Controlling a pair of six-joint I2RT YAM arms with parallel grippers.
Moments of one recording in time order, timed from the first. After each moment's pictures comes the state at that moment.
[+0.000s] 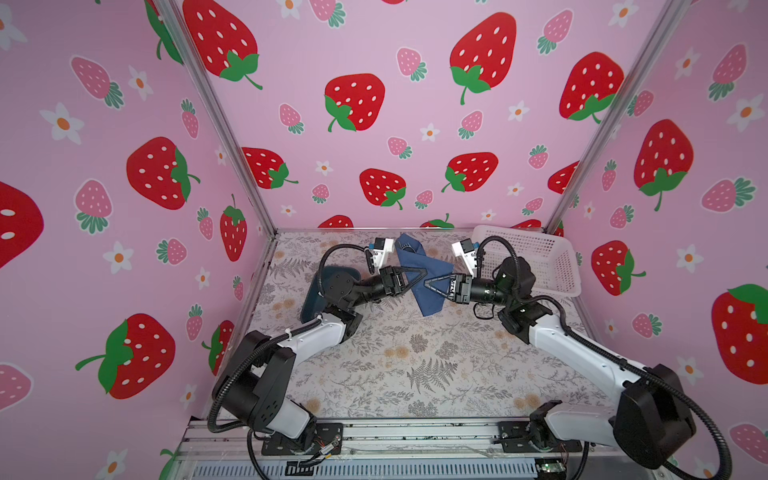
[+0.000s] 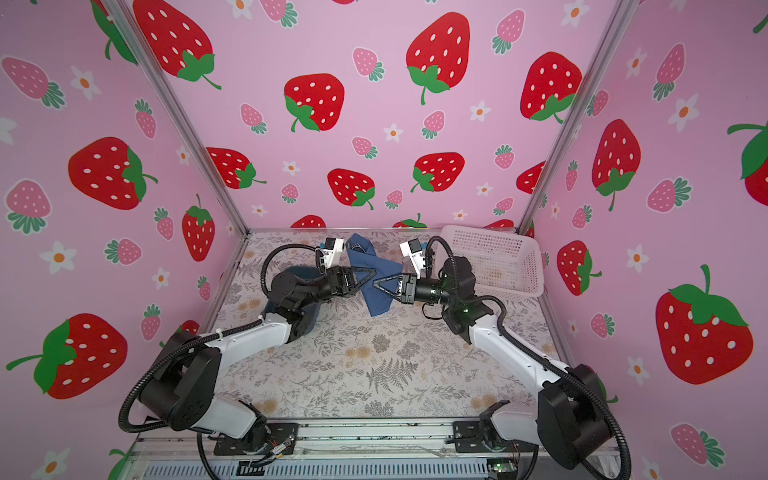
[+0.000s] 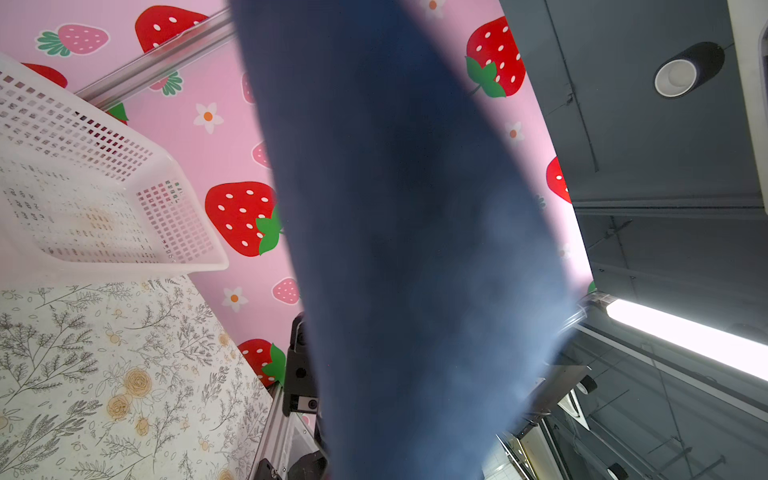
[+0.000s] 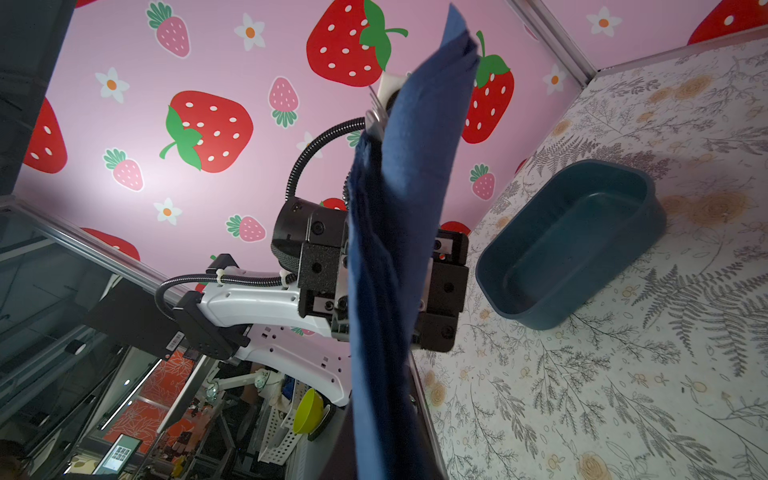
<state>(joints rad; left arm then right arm) -0.49 1.51 0.79 1.15 0.85 -1.39 0.60 1.28 0.86 0.46 -0.93 0.89</state>
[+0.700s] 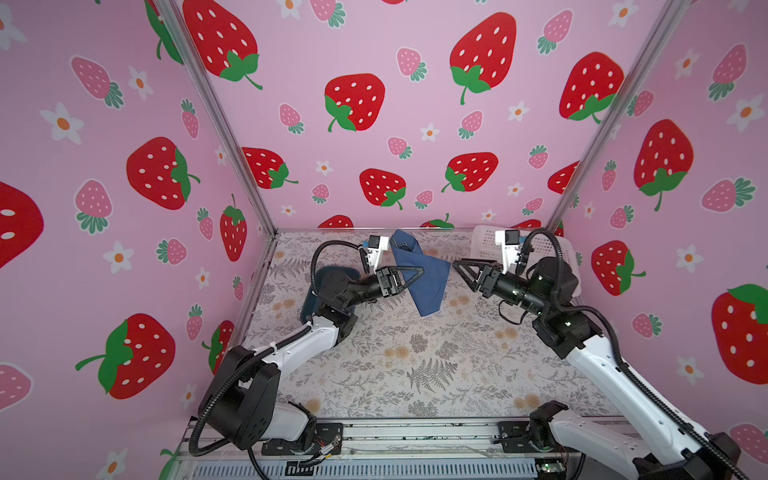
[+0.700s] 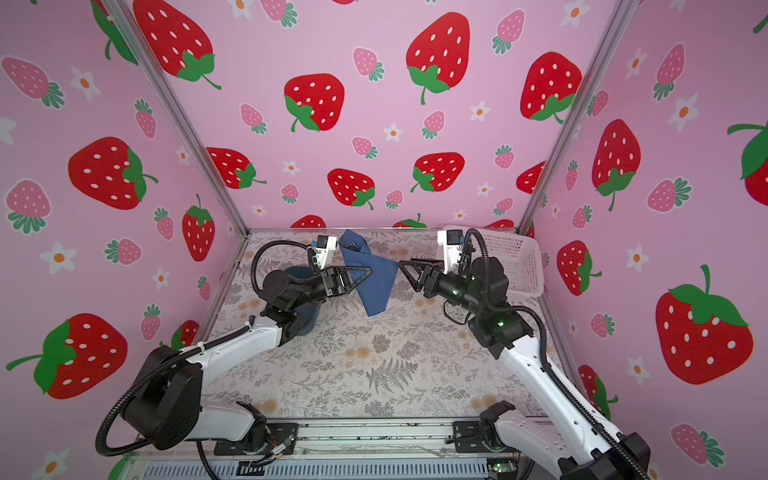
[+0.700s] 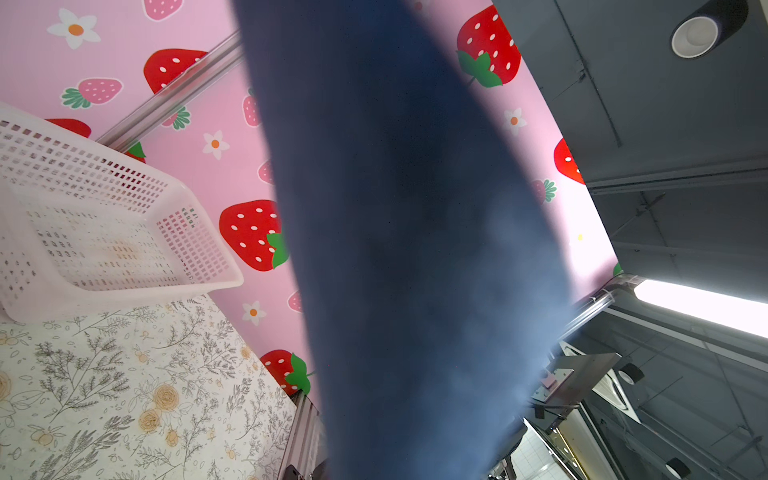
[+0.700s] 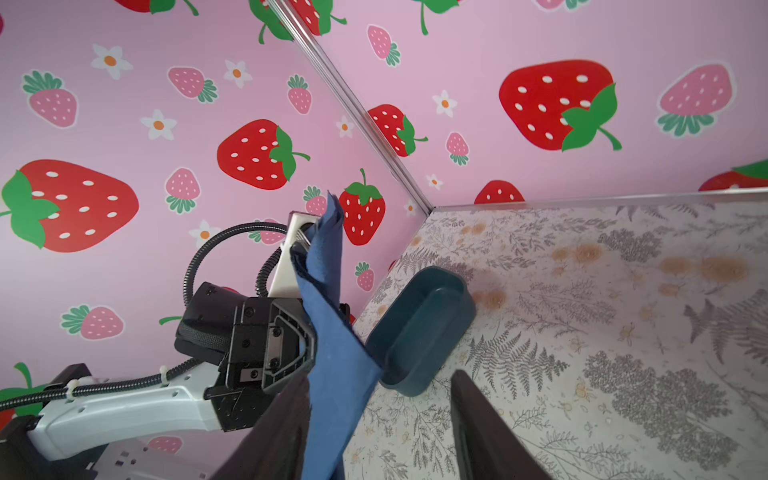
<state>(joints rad) -0.49 1.40 0.79 0.99 0.83 -1.23 0.55 0.98 0.96 0.01 -0.49 0.60</state>
